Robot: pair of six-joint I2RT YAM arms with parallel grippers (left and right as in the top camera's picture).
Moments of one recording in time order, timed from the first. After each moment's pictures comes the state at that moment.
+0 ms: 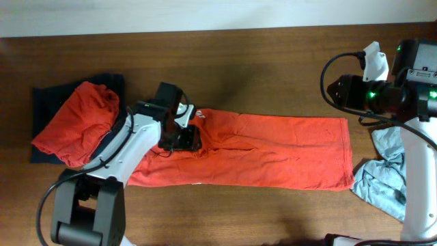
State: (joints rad) left arm -0.31 1.75 1.19 -0.84 0.31 -0.15; right arm -0.21 1.45 1.56 -1.11 -0.39 0.03
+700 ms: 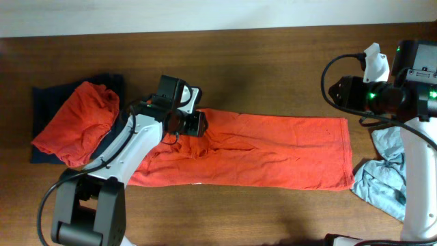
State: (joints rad) left arm -0.32 1.75 1.19 -0.58 0.31 -0.14; right arm -0.21 1.45 1.56 -1.12 -0.36 0.03
